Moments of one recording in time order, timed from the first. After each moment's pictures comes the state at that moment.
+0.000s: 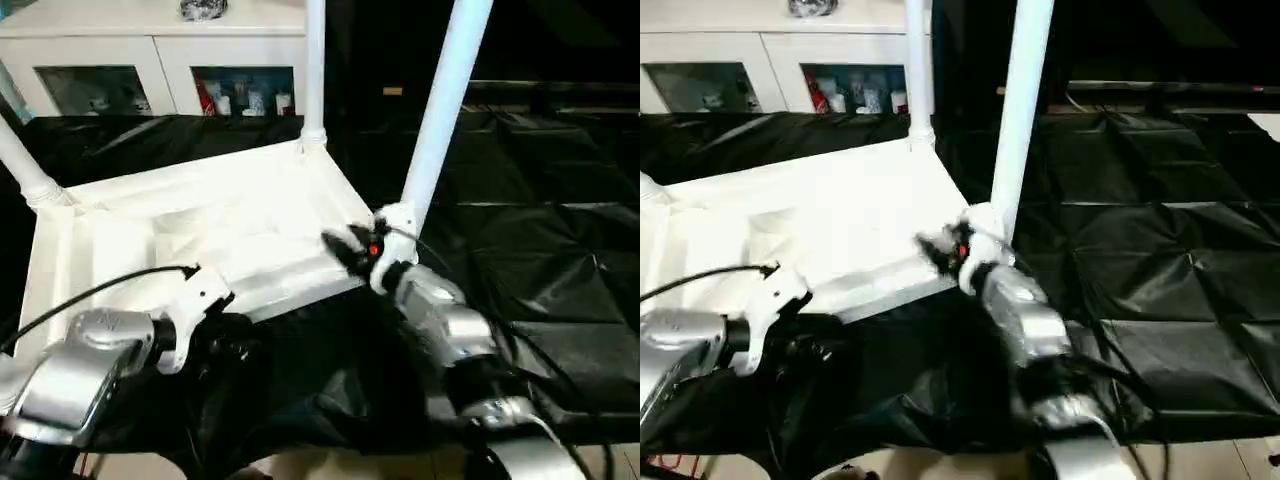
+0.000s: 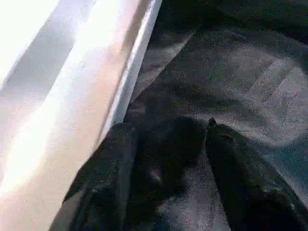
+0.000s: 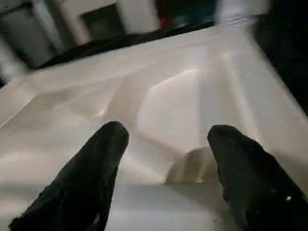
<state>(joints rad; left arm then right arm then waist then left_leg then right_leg) -0.15 0.60 -0.11 -0.17 -0.13 0.74 -0.98 -0.58 0.05 -0.06 0.64 0.22 0.16 0.40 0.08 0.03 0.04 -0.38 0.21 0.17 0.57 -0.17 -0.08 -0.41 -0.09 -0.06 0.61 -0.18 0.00</state>
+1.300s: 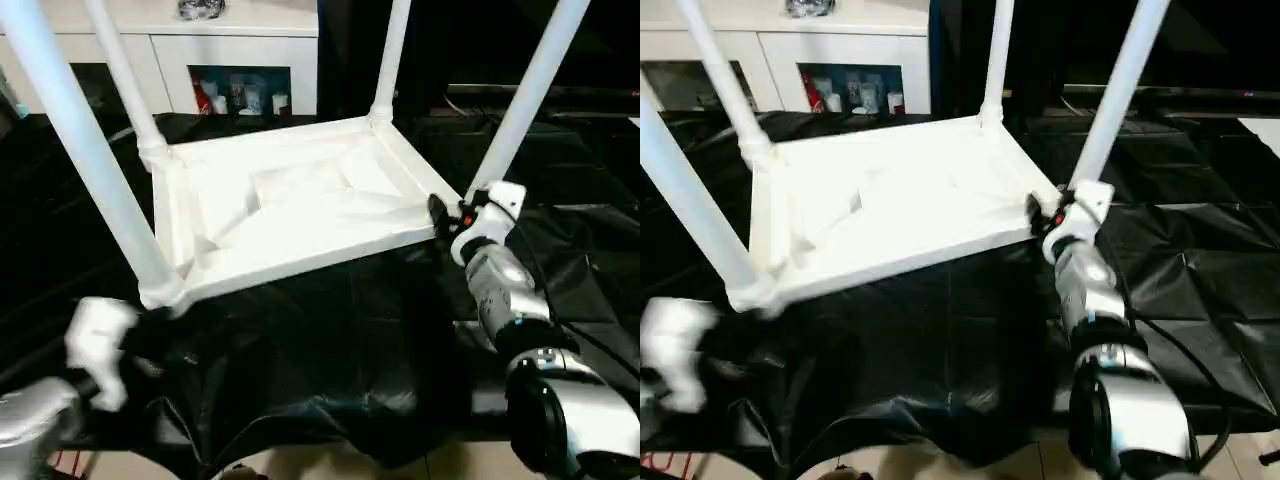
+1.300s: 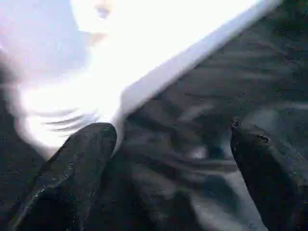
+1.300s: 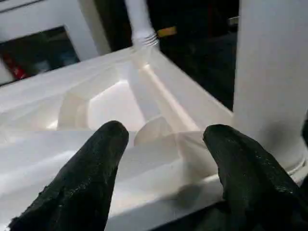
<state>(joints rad) 0.21 0.49 0.30 -0.13 -0.31 0.28 -0.79 -0.73 -0.18 -0.25 1.04 0.24 -0.13 0.27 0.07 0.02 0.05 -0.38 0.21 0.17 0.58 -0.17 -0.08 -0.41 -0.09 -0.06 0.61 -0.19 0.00</state>
